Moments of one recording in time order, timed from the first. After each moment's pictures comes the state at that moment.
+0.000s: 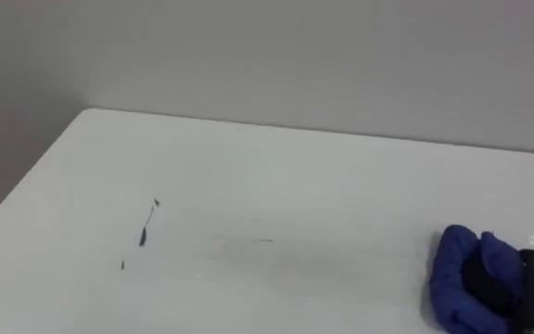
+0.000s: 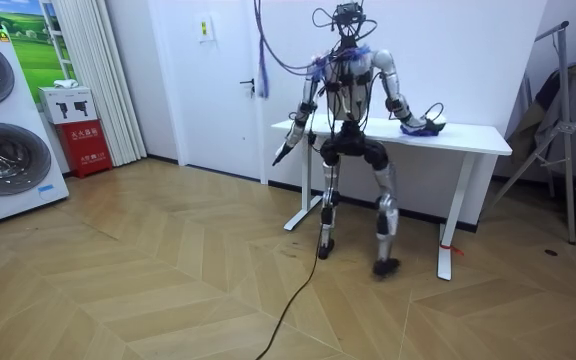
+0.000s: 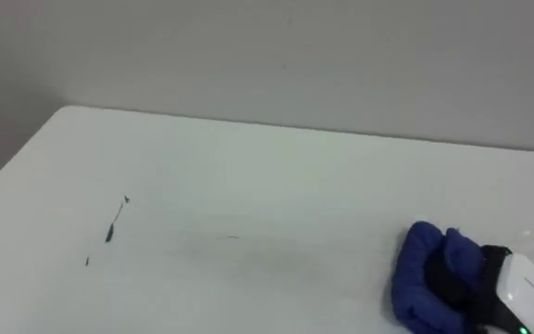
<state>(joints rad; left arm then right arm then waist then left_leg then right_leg) 0.34 0.28 0.26 0.92 0.20 0.05 0.32 0.20 -0.34 -0.06 0.67 -0.54 -0.04 -0.68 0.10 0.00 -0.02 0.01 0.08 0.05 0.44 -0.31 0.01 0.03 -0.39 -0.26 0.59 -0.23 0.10</state>
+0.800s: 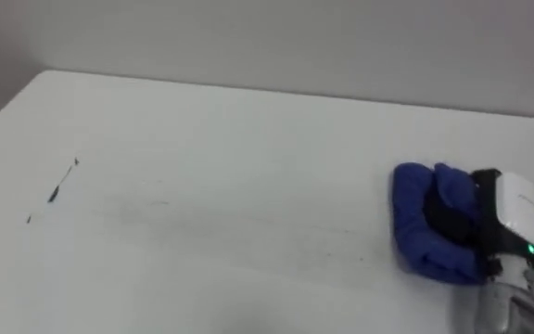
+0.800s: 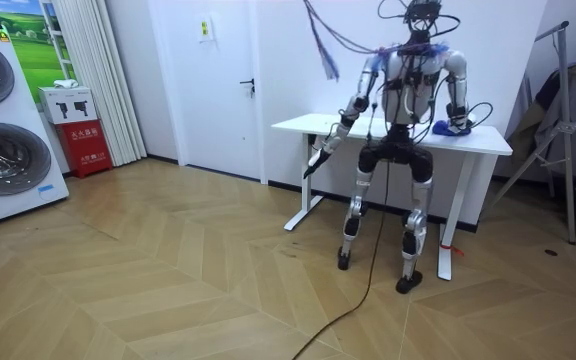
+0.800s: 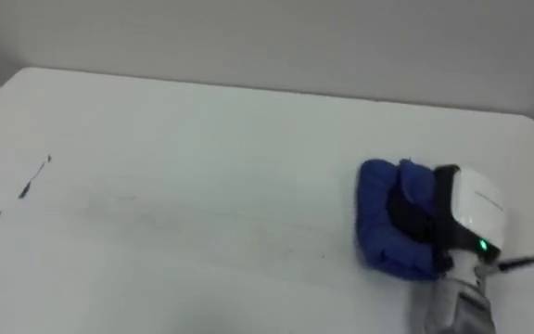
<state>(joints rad) 0.44 0.23 0.28 0.92 0.16 0.10 0.23 0.12 -0.33 -0.07 0.53 -0.78 -0.06 -0.57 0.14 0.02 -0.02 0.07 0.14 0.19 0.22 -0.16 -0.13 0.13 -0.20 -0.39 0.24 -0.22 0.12</state>
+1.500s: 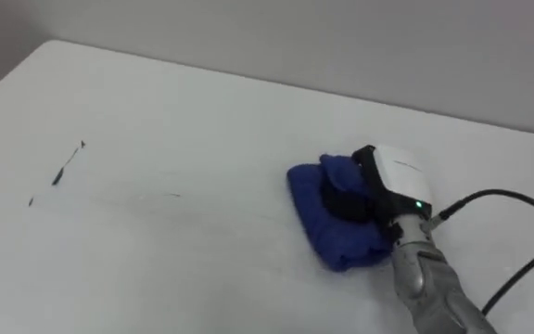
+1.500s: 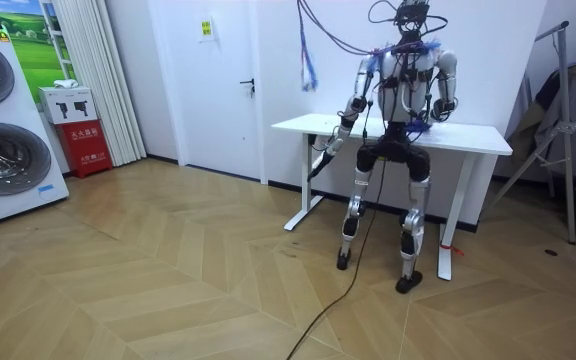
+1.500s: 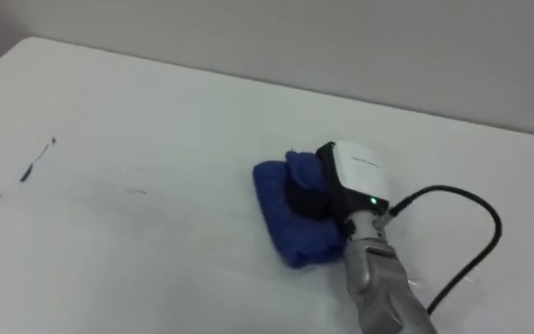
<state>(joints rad) 0.39 0.22 0.22 0.89 0.16 0.14 0.29 0.01 -0.24 0.16 0.45 -0.82 -0.03 -0.48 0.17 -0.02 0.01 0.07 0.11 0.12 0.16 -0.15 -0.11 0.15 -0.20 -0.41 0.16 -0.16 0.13</state>
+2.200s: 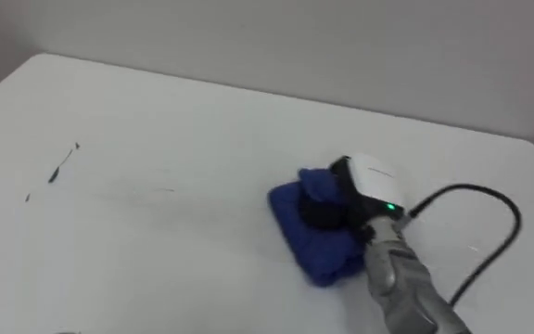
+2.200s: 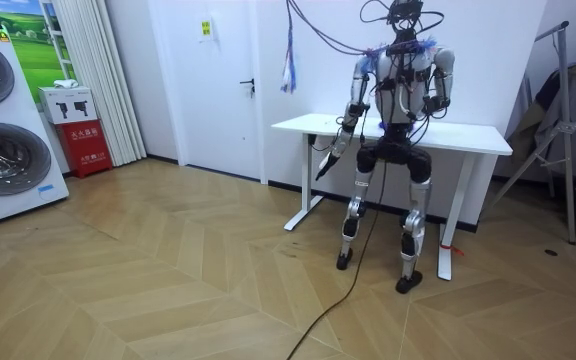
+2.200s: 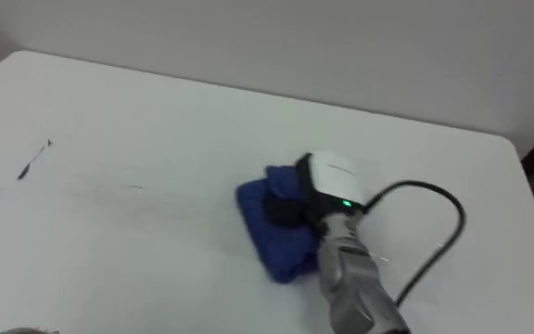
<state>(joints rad) 0.29 0.21 0.06 0.86 0.19 0.14 0.33 -0.18 -0.17 0.43 0.39 -0.83 0.12 -0.22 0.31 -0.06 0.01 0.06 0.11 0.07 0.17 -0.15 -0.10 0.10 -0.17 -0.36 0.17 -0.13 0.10</state>
